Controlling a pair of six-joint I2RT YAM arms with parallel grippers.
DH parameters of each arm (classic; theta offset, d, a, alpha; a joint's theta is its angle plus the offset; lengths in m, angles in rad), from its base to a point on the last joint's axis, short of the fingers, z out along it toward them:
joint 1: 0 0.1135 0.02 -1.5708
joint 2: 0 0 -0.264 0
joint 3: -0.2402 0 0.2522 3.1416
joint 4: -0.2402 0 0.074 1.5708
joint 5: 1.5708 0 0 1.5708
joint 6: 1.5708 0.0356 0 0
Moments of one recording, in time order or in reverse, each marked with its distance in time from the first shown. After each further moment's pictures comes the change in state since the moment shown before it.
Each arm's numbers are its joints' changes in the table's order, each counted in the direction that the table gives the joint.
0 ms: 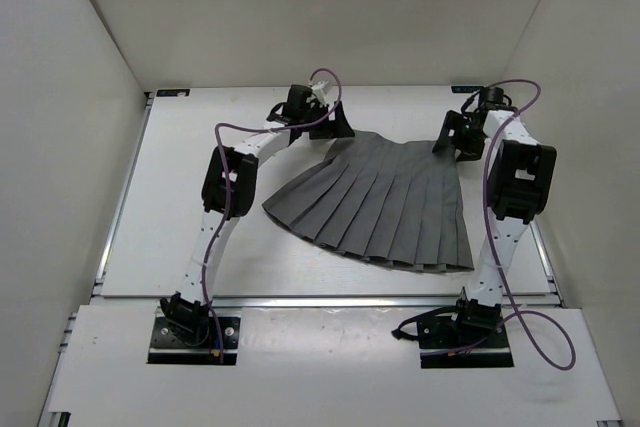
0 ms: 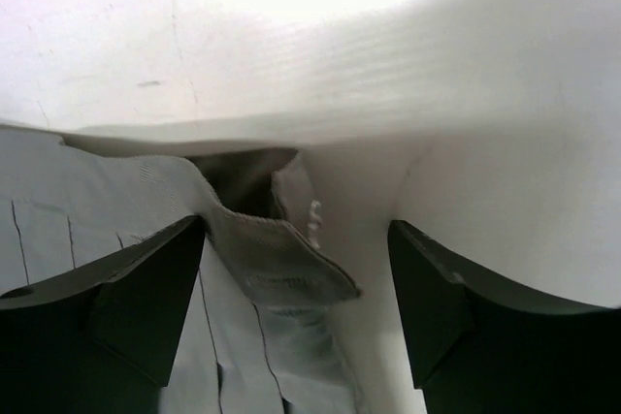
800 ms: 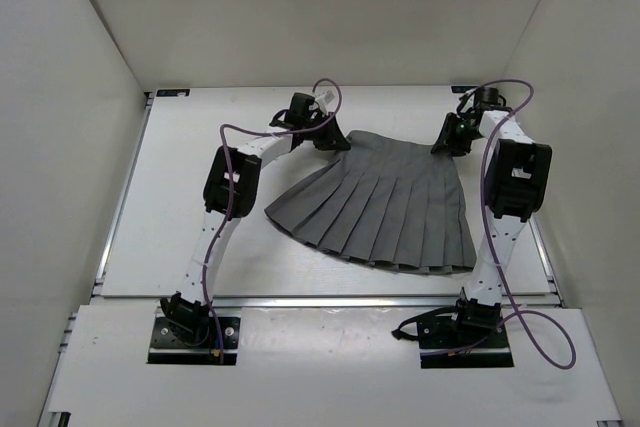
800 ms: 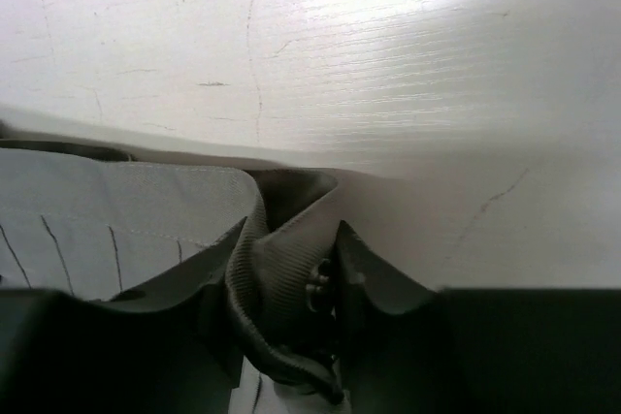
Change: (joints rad) left arm -0.016 0.002 0.059 0.014 0.108 -0.127; right arm 0.017 0.031 -0.019 0.022 -0.101 -0.015
